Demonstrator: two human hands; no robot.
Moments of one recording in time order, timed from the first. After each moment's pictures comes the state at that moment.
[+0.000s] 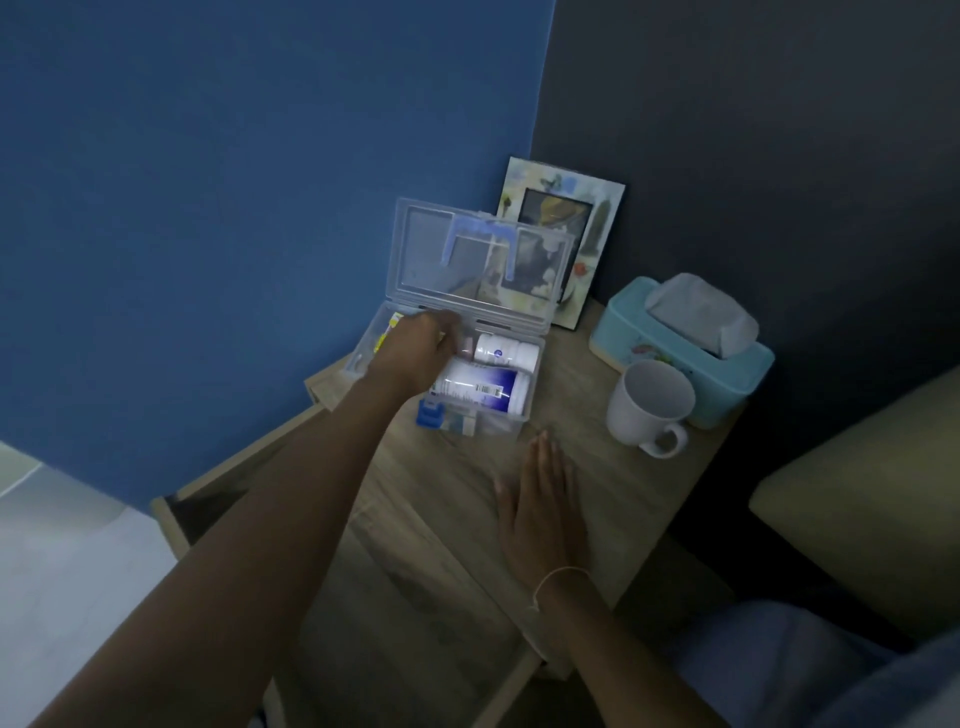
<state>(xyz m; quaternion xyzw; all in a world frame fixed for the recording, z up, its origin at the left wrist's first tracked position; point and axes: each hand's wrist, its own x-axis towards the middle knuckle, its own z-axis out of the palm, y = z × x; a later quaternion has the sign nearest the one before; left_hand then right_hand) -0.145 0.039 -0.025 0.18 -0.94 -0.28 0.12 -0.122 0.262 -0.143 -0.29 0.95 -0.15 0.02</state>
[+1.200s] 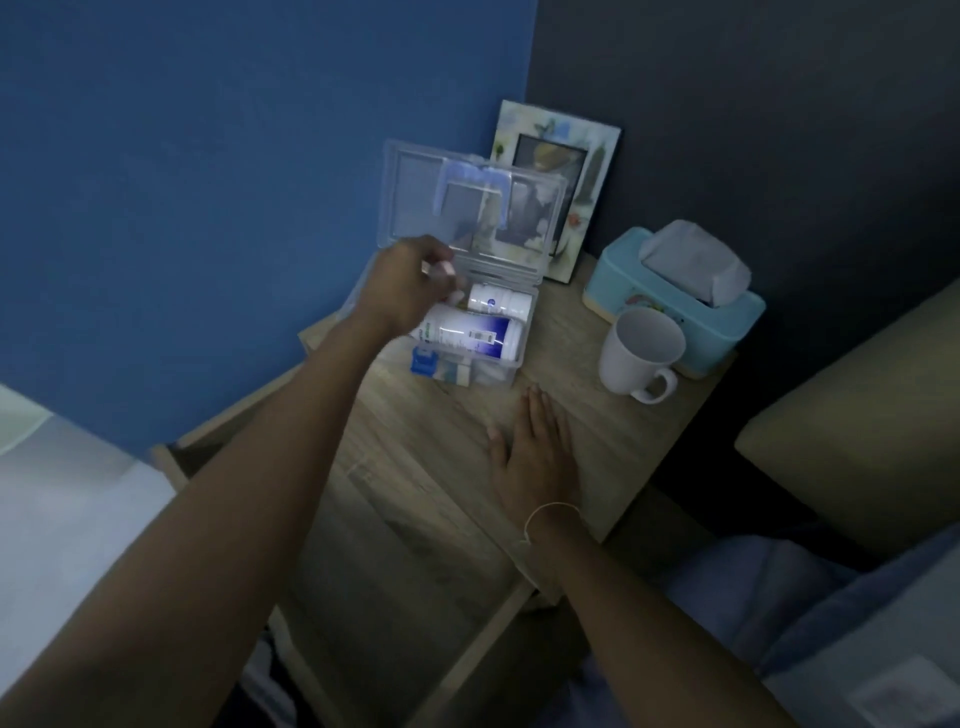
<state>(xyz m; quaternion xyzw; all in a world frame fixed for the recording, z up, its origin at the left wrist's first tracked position) -0.132 0.049 0.000 0.21 -0.89 -0.37 0.17 -0.119 0.265 -0.147 -0.28 0.94 -0.19 -0.03</state>
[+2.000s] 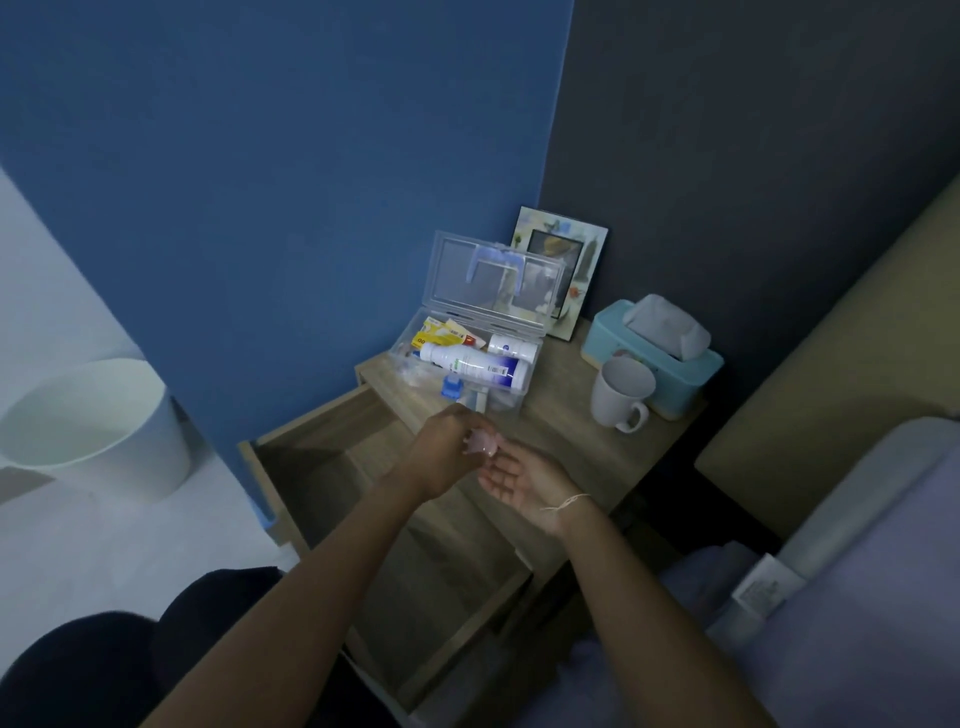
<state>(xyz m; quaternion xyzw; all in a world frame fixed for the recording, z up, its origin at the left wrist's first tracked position) 0.010 0.162 0.001 0.12 -0.91 -0.38 0.08 -0.085 0.283 -0.054 0.01 0.52 -0.69 0.51</state>
